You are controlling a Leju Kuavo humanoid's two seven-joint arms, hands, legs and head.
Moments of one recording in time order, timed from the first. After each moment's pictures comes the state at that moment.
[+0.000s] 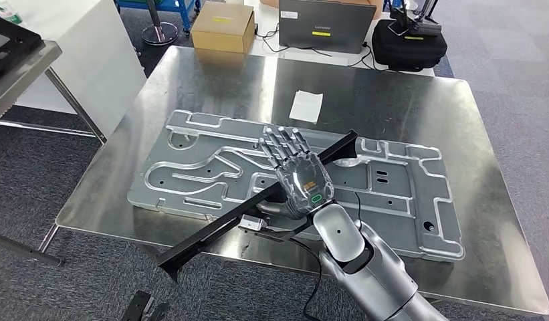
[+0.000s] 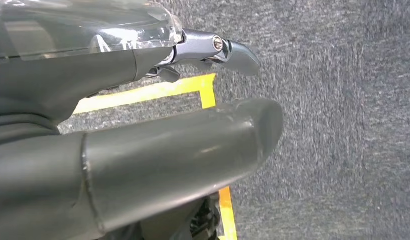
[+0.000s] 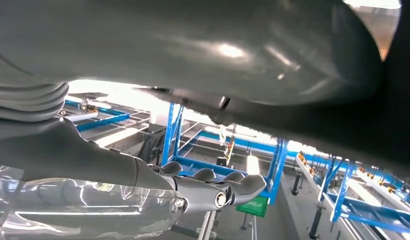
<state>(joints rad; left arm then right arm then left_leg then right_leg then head) -0.17 -0.15 1.28 -0.33 -1.36 -0.25 -0.53 -0.54 0.04 0.72 -1.39 1.57 -0.31 0.18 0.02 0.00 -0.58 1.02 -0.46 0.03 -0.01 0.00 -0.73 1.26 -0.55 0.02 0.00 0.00</state>
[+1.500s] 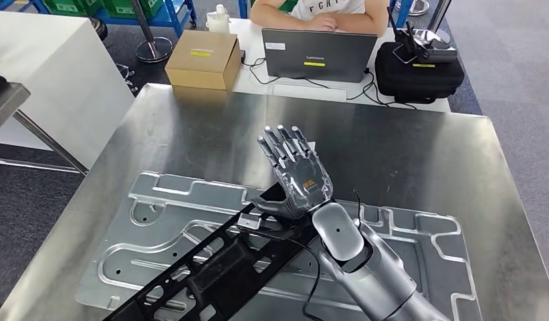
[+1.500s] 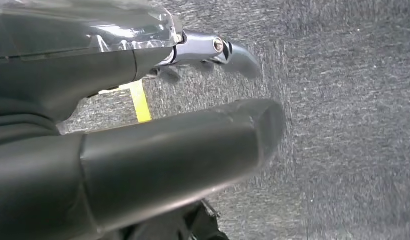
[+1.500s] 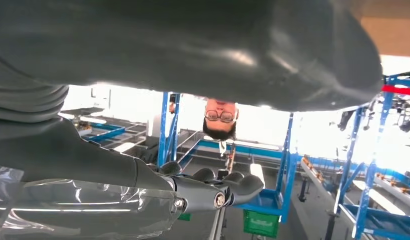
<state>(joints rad) -0.17 -0.16 1.28 -0.34 -1.36 -0.25 -0.53 -0.54 0.04 0.72 -1.40 1.57 -0.31 0.18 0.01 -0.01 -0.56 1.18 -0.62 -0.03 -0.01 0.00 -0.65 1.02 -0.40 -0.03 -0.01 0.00</state>
